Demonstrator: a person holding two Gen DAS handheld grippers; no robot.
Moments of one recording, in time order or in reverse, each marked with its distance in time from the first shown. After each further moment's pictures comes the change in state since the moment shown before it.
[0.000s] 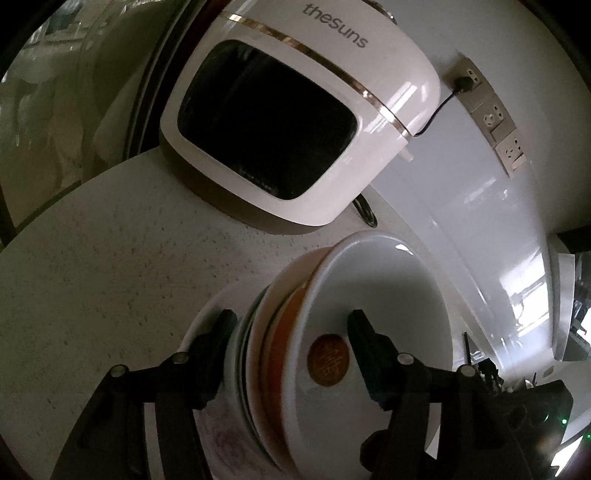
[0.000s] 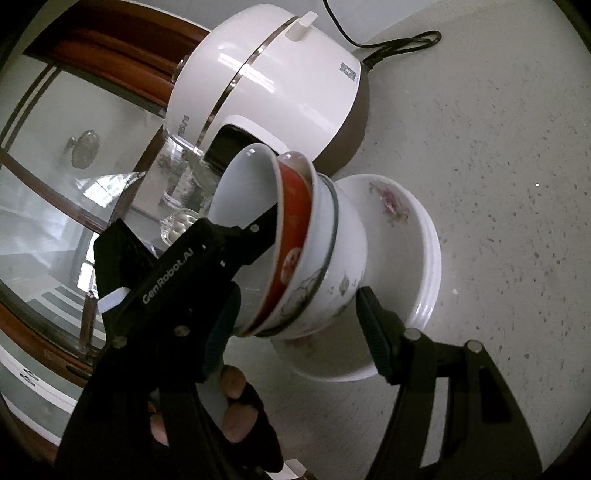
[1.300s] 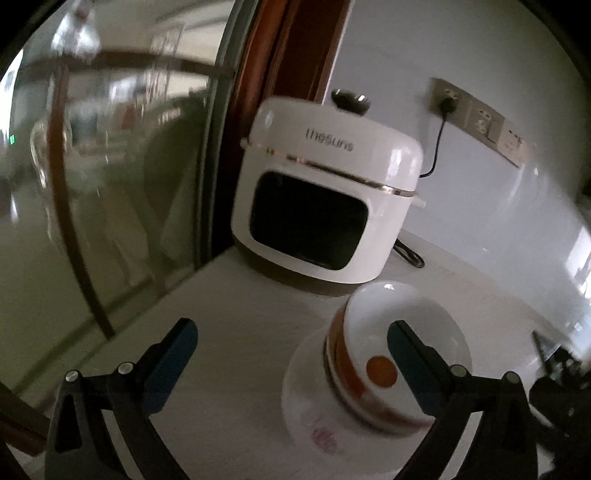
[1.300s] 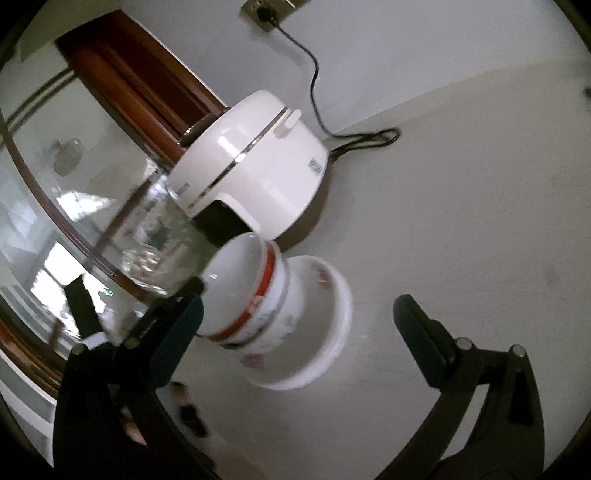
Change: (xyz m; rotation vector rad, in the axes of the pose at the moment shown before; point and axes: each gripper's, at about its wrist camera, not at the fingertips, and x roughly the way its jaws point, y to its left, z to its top) left arm -0.081 -0.017 -0.027 0.263 -0.336 0.314; right arm -0.088 0.010 -0.006 -0.137 -0.267 -0.214
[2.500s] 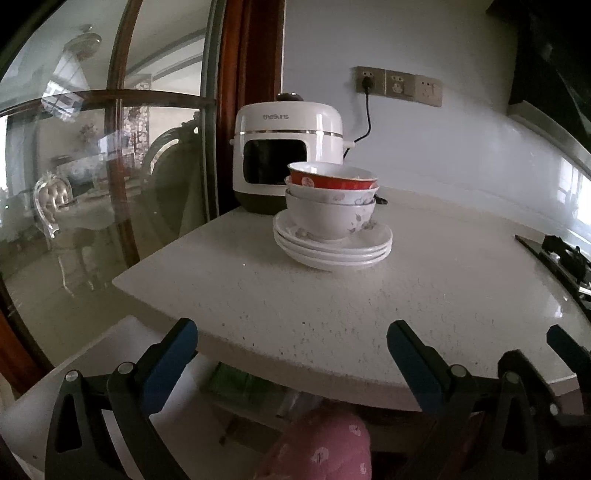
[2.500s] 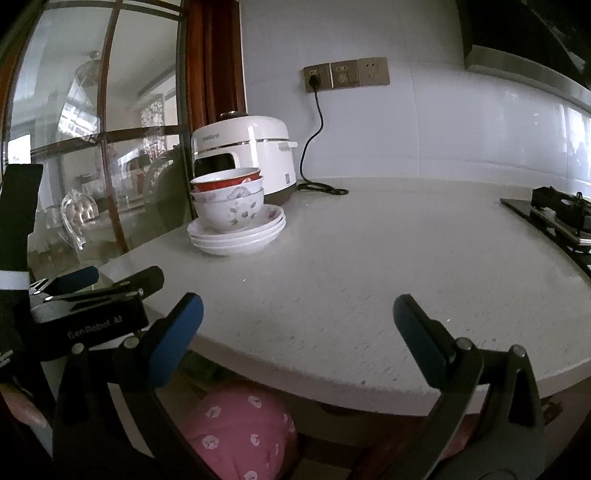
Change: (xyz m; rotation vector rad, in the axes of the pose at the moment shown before) left arm -0.116 -0.006 -0.153 0.196 -0.074 -0.002; right arm -0.109 0.005 -0.191 -0.454 -0.312 -0.279
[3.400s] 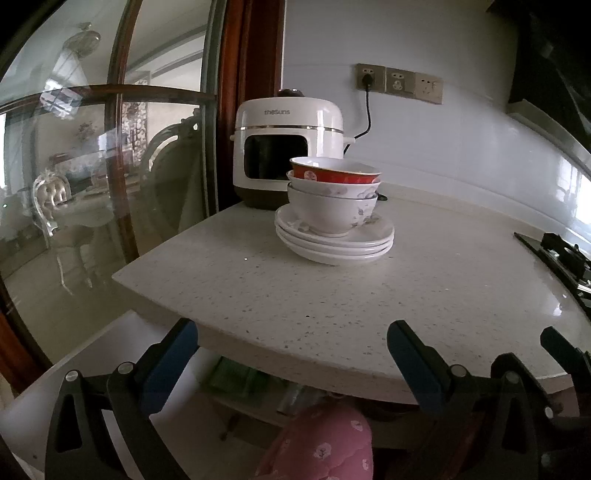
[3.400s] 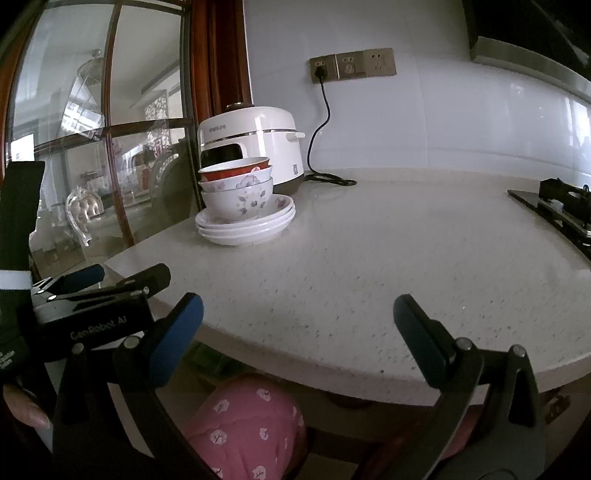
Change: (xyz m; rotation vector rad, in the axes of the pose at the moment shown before) left arm 0.000 0.005 -0.005 -0.006 0.007 -0.009; right arm 0.004 0.005 -0.006 0.010 0.021 0.021
